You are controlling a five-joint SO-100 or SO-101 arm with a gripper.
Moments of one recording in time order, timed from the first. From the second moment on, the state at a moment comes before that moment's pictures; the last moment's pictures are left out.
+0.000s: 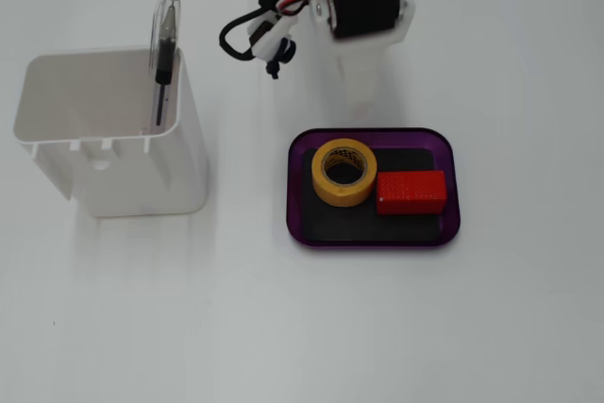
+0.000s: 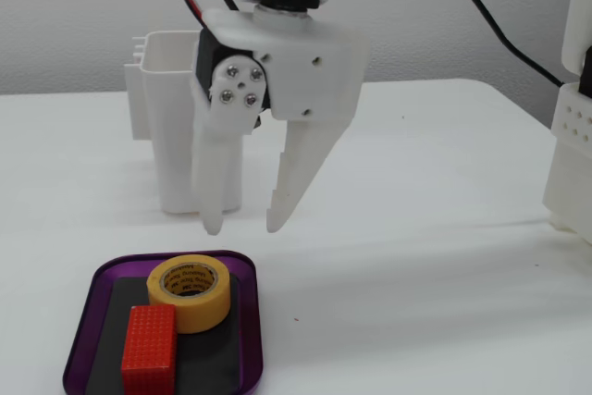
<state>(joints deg) -3.6 83.5 79.9 73.3 -9.1</state>
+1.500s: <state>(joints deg) -3.5 73.3 79.5 63.3 -8.9</state>
